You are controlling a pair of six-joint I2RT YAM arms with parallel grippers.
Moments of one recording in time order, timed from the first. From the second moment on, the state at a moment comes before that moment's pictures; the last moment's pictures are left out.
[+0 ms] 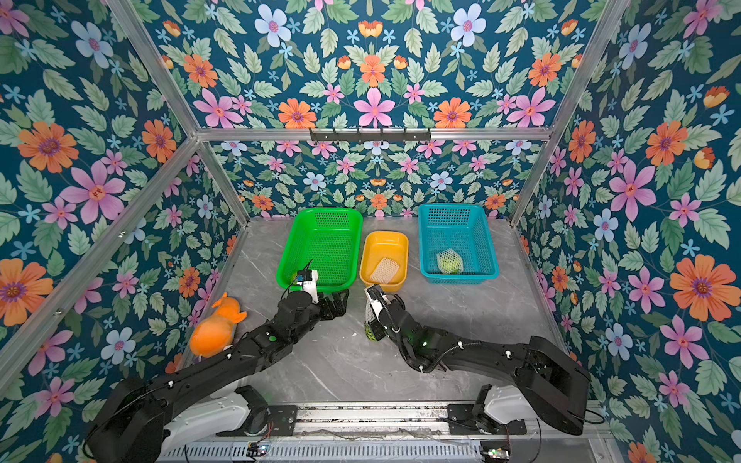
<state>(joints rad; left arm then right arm) -0.72 1.09 0.50 0.17 -0.22 -0.62 1.01 1.34 0.64 0.23 0.35 0.15</state>
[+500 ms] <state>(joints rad) -0.72 1.10 0.51 0.18 -0.20 -0.62 1.09 1.40 0.62 0.24 0.45 0.20</state>
